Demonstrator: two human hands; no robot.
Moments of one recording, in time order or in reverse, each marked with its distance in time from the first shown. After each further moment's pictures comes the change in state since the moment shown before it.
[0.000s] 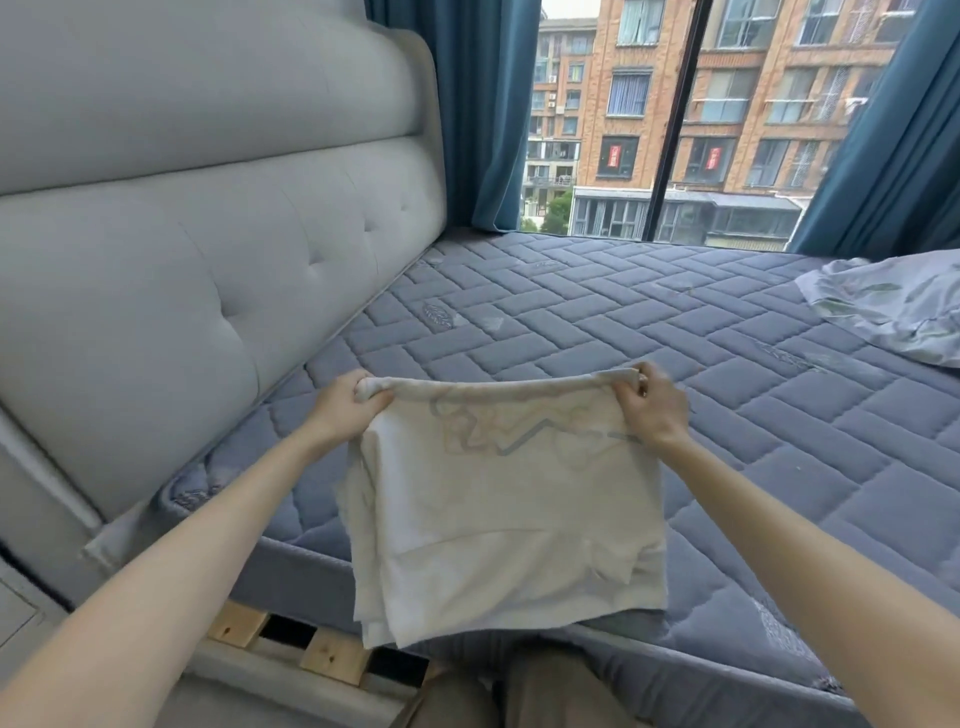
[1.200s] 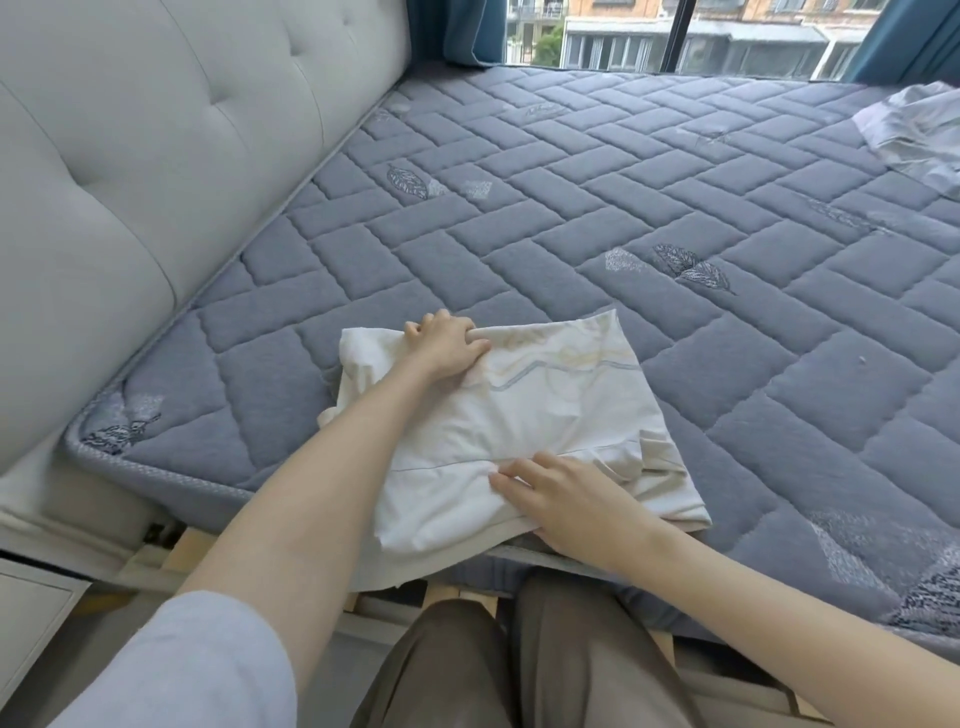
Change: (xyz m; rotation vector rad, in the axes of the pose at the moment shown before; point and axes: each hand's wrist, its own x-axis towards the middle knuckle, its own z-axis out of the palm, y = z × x) left_hand 0.066 -0.020 0.192 0.614 -0.385 0.050; right_hand -0.144 0.043 0.099 -0.674 -0.537 -1.023
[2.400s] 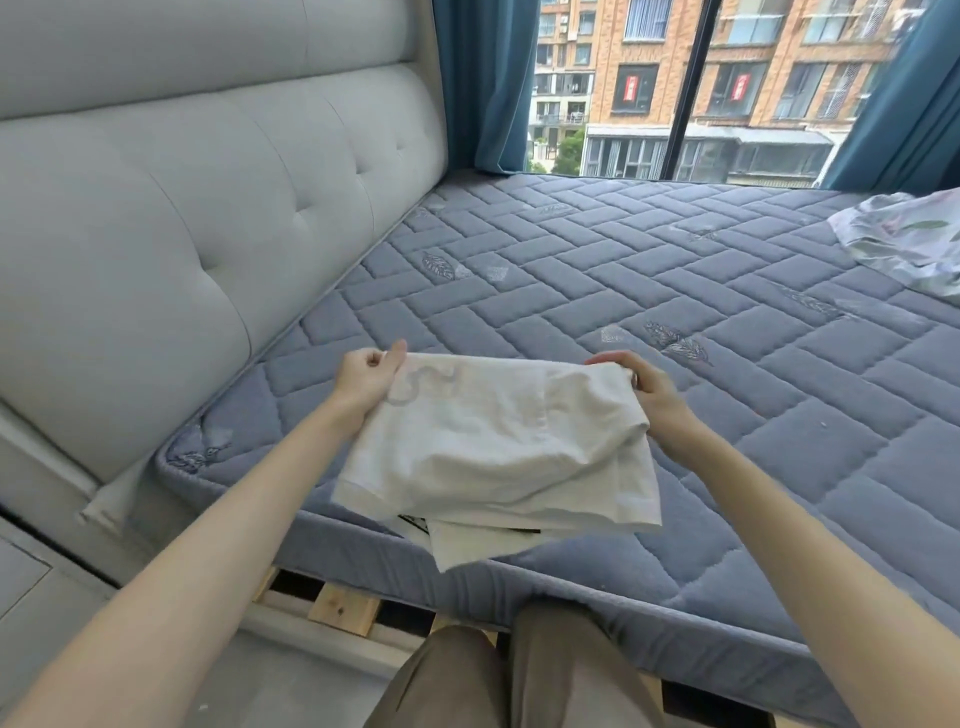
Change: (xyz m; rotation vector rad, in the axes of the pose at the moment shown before) left_hand -0.117 -0.047 -0.099 -0.975 0.378 -0.247; right_hand -0.001 0.105 -0.096 1.191 0.407 0.783
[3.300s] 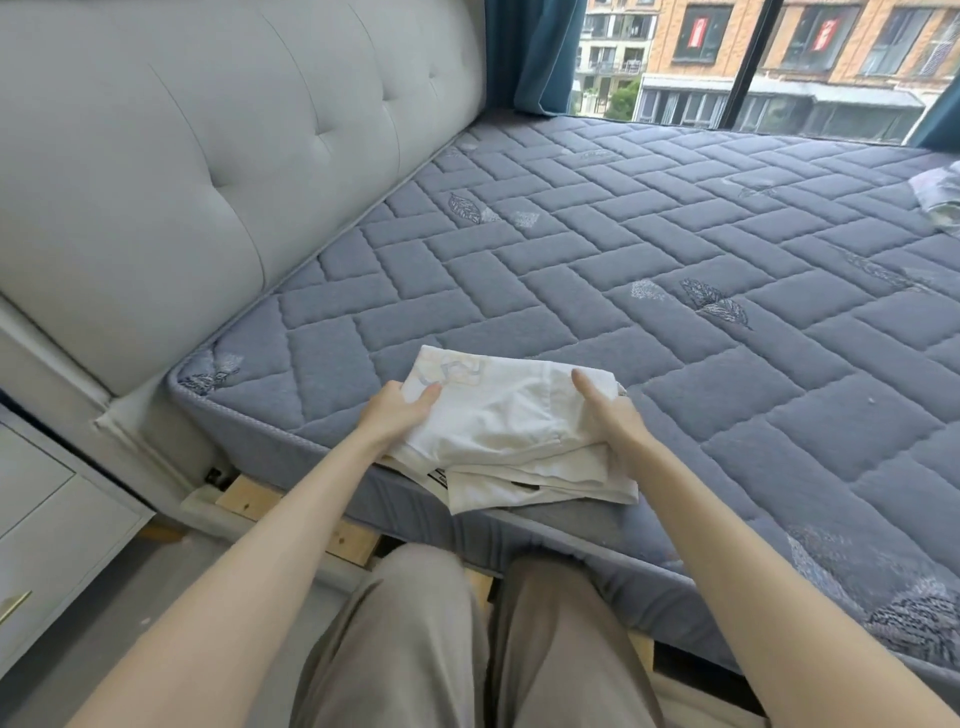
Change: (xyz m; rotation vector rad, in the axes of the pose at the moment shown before) left_hand -0.048 -0.089 0.036 0.300 -0.148 -0.231; right_hand -0.010 0.063 0.068 -0.001 0.033 0.591
